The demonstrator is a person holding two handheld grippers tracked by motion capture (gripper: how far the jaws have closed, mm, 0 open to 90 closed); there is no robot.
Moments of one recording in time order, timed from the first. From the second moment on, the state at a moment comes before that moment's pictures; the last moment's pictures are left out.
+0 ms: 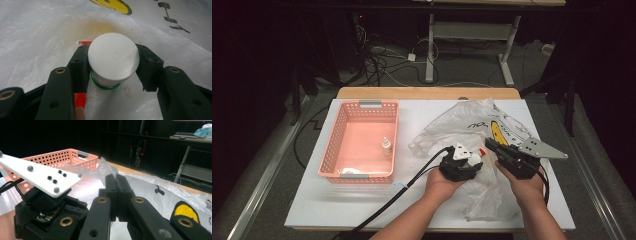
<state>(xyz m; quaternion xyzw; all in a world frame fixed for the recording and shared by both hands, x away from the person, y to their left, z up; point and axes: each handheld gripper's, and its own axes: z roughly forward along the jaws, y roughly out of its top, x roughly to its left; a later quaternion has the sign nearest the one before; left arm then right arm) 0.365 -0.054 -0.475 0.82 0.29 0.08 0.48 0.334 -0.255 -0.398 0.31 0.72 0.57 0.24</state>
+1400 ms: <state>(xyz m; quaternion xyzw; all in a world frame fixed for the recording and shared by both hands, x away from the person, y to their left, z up) 0.314 0.053 -0.441 0.81 0.31 0.08 0.49 0.332 -0.252 -0.401 0.31 0.74 0.55 0.24</state>
